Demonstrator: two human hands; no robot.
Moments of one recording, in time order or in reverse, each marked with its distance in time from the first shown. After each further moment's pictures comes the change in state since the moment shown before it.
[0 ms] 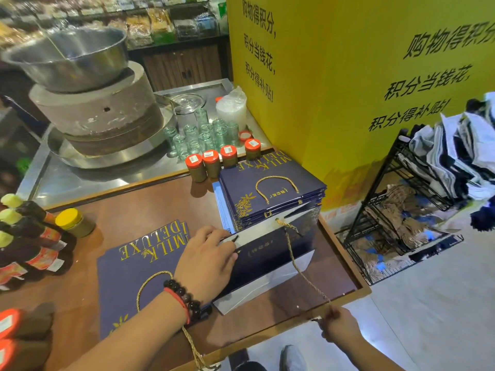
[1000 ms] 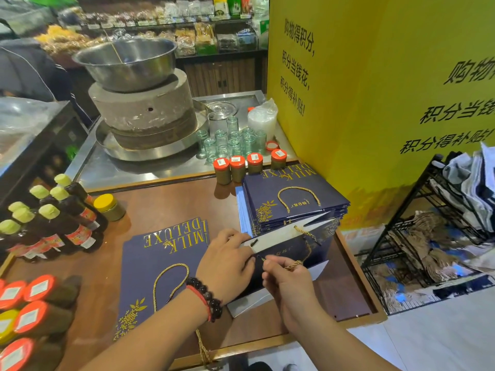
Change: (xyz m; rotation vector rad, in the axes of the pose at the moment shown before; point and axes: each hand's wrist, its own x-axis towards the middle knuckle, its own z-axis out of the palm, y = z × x) left_hand -0.012 0.012 0.001 -0.057 -0.003 -0.115; right_hand -0.142 -0.172 0.027 0.907 -0.346 -0.249
